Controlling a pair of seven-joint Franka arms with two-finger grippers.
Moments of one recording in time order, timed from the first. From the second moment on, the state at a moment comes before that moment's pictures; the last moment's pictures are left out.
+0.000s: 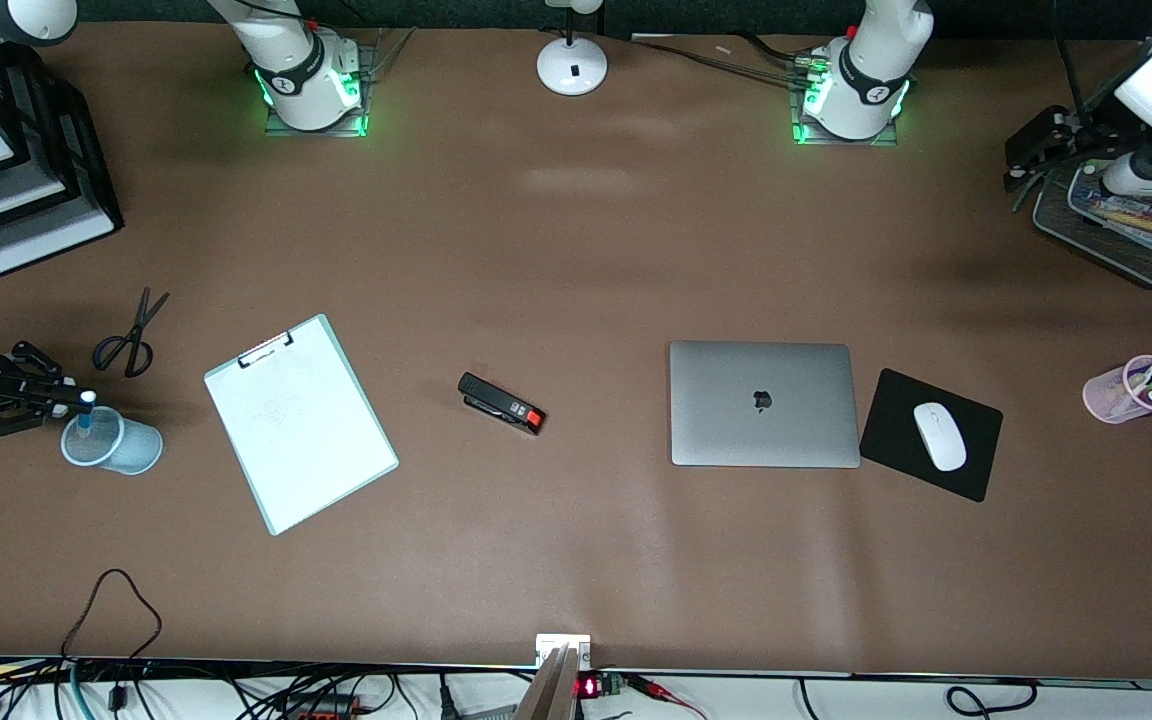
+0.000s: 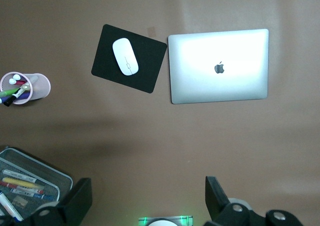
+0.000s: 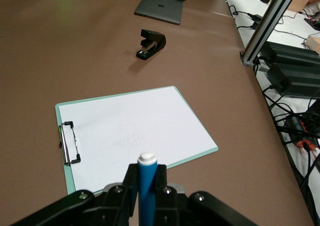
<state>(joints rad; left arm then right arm) 0.02 -0.10 -0.09 -1.60 0.01 1.45 -0.02 -0.46 0.78 -0.07 -1.24 0.84 1.52 -2.47</state>
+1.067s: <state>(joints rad) 0.02 -0.10 -0.09 -1.66 0.01 1.55 -0.02 -0.49 0.87 -0.07 -1.24 0.88 1.62 -2.47</state>
